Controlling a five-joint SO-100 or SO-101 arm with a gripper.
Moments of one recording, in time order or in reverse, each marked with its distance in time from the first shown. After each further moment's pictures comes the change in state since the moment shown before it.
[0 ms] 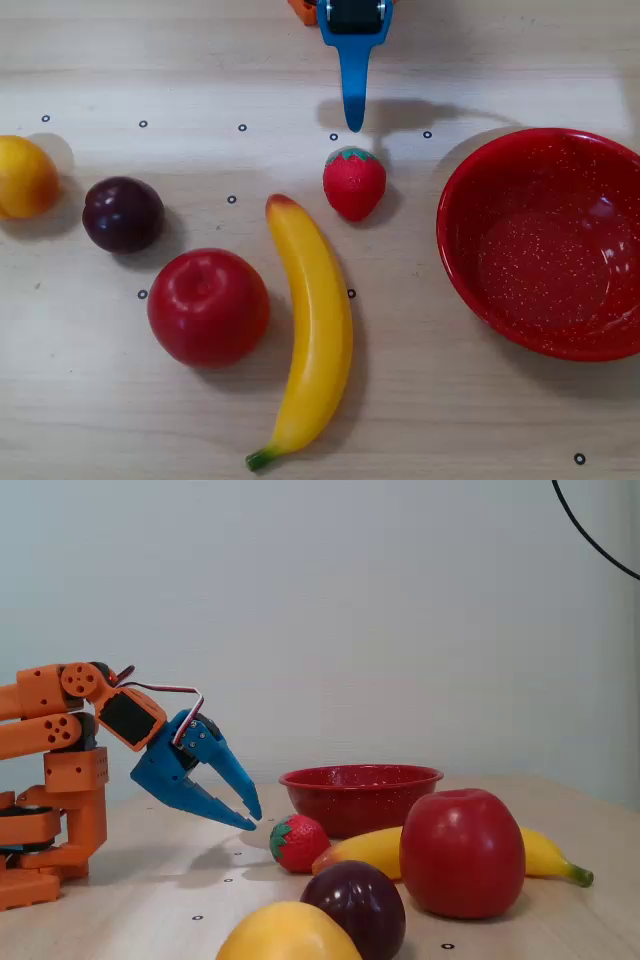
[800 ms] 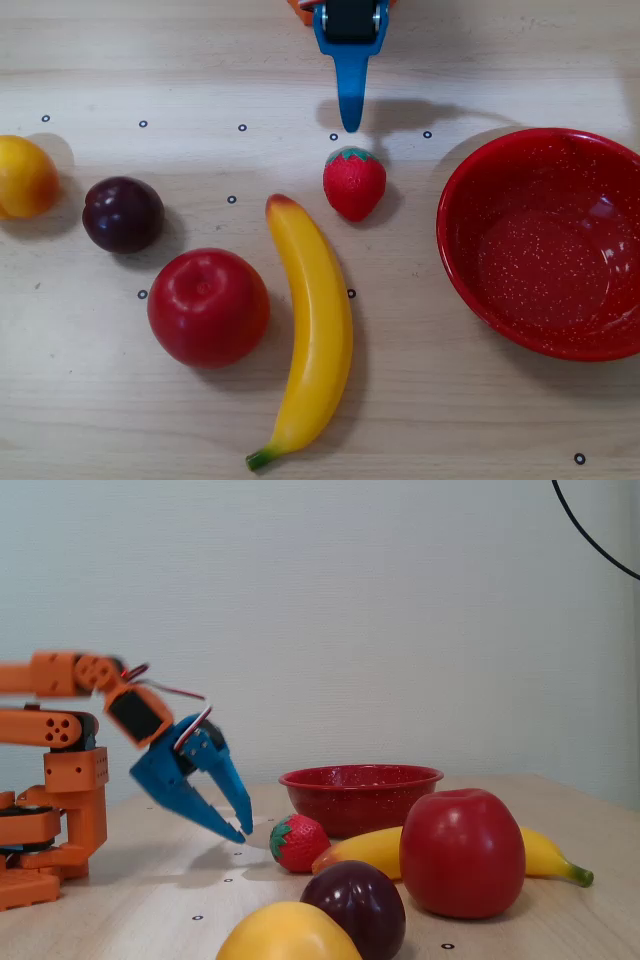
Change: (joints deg) arm -0.1 -21.7 -13.4 -2.8 -4.8
